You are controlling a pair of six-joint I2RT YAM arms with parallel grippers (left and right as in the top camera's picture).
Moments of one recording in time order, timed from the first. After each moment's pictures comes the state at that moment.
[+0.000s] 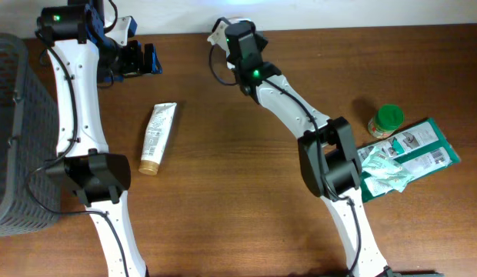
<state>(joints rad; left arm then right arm) 0.07 2.36 2.70 -1.63 0.28 0.03 0.46 2.50 2.14 -0.14 0.44 -0.76</state>
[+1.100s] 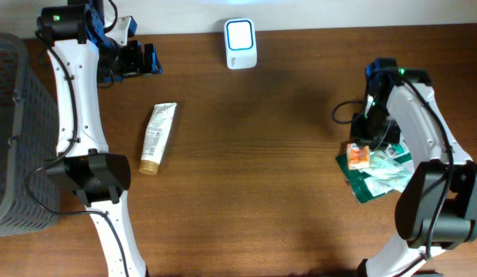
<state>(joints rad) 0.07 2.36 2.71 -1.64 0.28 0.03 -0.09 1.88 1.49 -1.26 0.09 0.21</state>
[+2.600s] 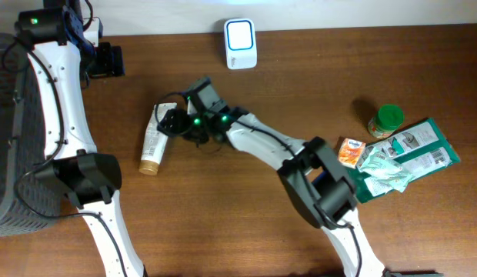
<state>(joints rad) 0.15 2.36 2.71 -1.59 0.00 0.03 0.71 2.34 1.74 -0.20 -0.48 0.90</state>
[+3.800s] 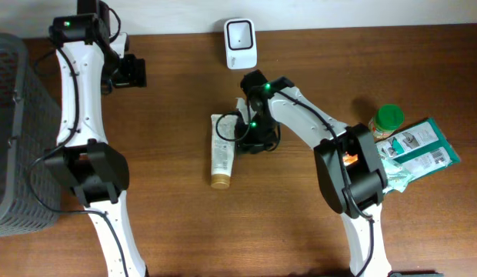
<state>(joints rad) 0.08 2.36 2.51 -1.52 0.04 0.02 0.46 2.26 1.76 -1.08 -0.42 0.17</state>
